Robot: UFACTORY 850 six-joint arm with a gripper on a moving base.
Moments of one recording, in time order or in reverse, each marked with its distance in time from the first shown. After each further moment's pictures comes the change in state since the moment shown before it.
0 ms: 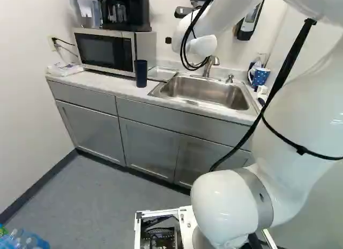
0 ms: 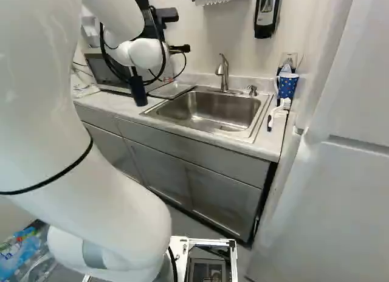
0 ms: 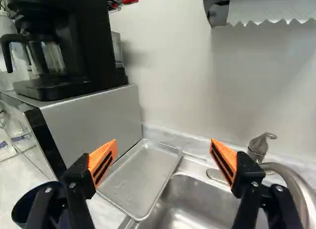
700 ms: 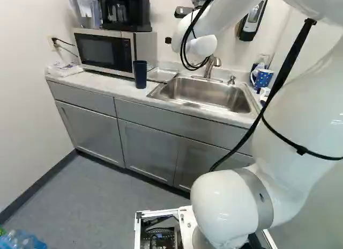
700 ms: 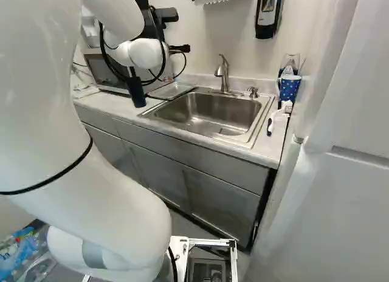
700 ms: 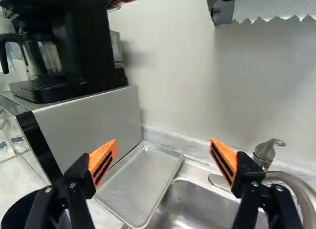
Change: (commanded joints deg) arm 0.0 0.0 0.0 0.0 0.0 0.0
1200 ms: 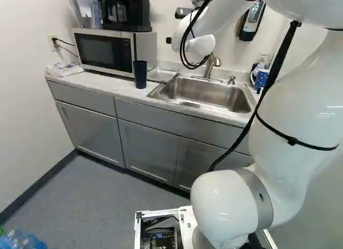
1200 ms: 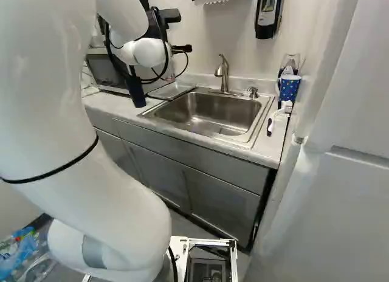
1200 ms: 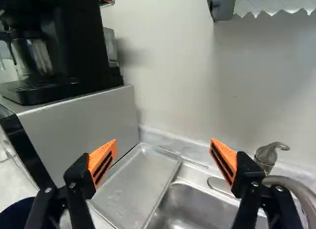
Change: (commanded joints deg) arm -1.1 -4.2 -4.2 0.0 -0.7 0.0
